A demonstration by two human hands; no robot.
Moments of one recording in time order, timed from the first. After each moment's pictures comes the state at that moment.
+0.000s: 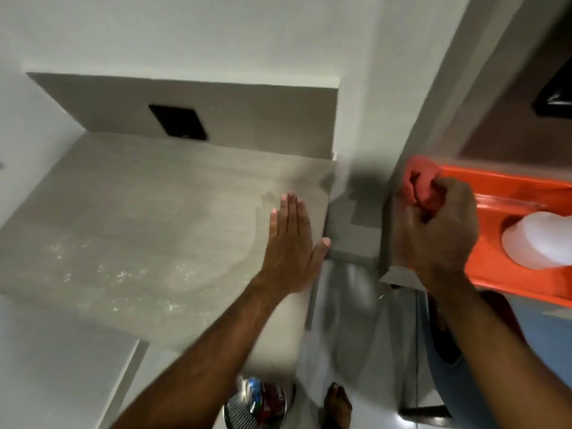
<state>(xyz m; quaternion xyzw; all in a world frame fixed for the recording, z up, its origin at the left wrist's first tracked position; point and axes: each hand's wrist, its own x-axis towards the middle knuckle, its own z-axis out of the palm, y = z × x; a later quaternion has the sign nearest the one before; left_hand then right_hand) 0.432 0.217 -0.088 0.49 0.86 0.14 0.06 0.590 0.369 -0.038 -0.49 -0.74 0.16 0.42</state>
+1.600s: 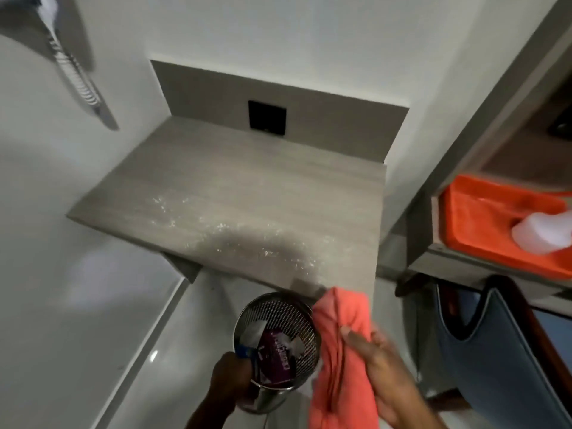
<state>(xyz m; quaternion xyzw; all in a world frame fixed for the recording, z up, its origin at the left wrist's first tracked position) 0.459 -0.171 -0.140 -0.08 0.85 0.30 0.42 0.620 0.002 -0.039 -0.36 -0.33 0.86 0.13</state>
